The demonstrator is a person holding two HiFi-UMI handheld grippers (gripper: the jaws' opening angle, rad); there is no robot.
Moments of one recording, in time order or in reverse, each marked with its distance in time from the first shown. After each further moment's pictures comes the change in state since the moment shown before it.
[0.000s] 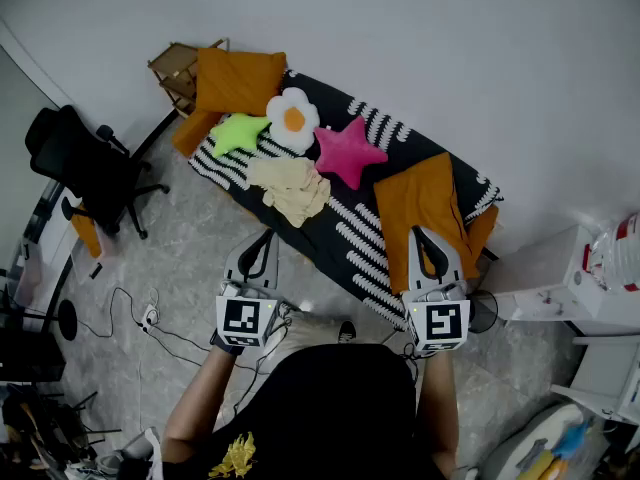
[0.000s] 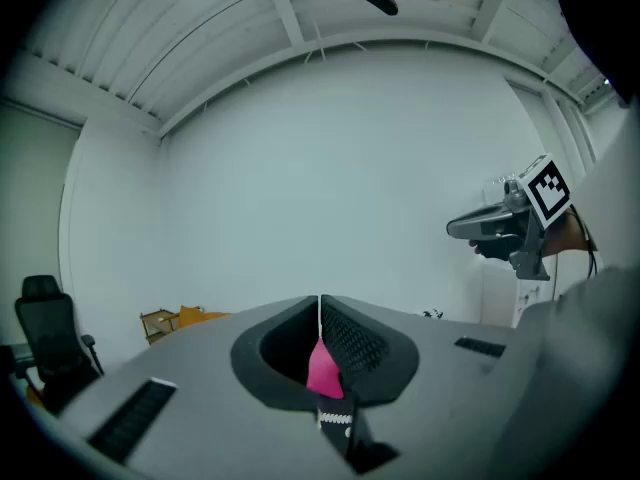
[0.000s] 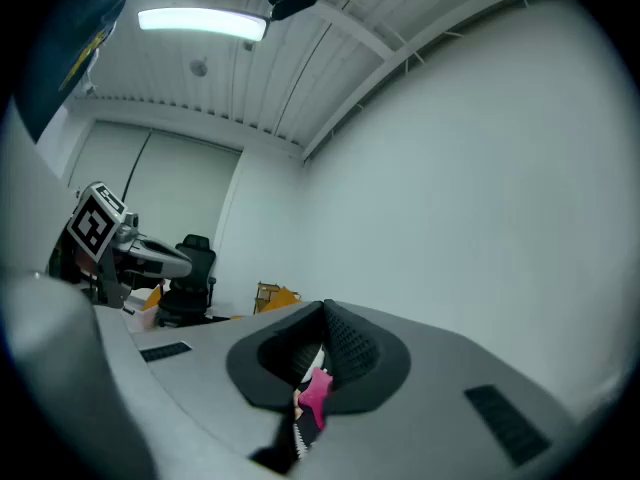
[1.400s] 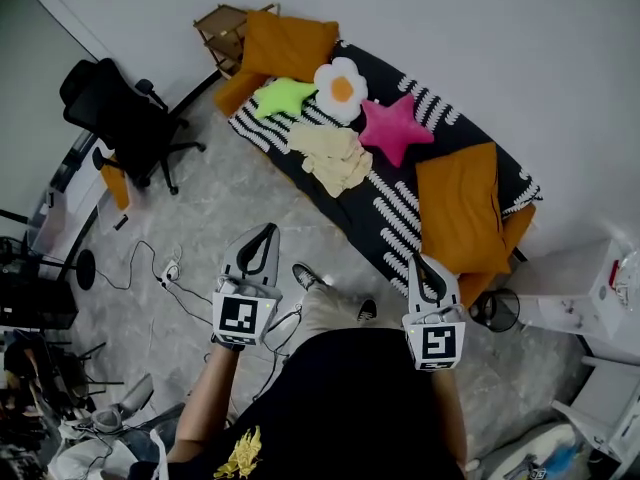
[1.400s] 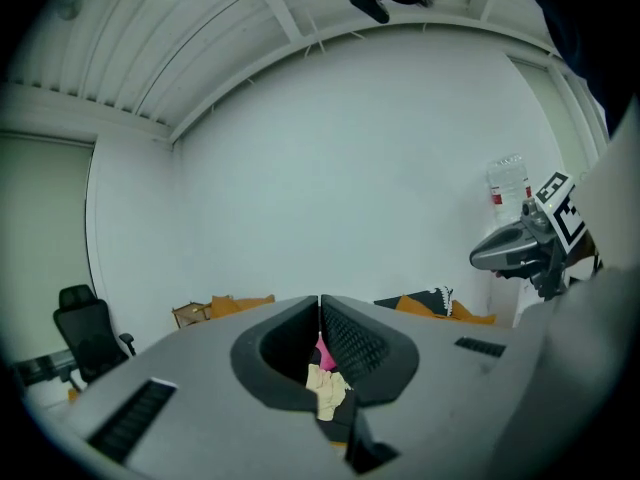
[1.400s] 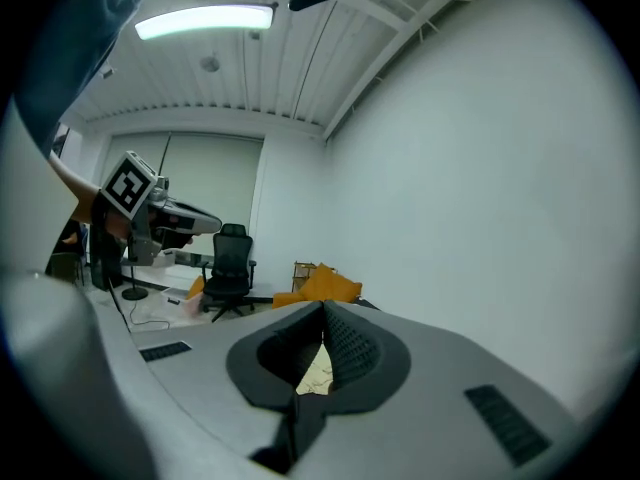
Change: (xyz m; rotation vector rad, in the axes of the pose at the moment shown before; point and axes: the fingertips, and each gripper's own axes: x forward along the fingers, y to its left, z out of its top) left arm -0.084 0.030 -0.031 0.029 0.069 0.094; right arm -0.040 0.102 -0.063 0.062 0.124 0.160
